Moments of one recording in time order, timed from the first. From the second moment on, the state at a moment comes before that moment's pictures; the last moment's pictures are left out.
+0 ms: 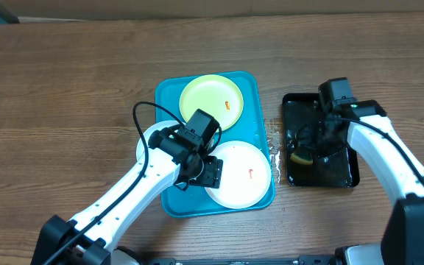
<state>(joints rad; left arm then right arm) -0.57 1.51 1.02 -0.95 0.13 -0.44 0.13 1.59 1.09 -0.91 -0.18 0.40</state>
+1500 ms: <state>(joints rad) -0.57 1.54 0.75 -0.58 0.07 -0.50 0.46 1.54 1.10 -0.84 -0.41 0.37</state>
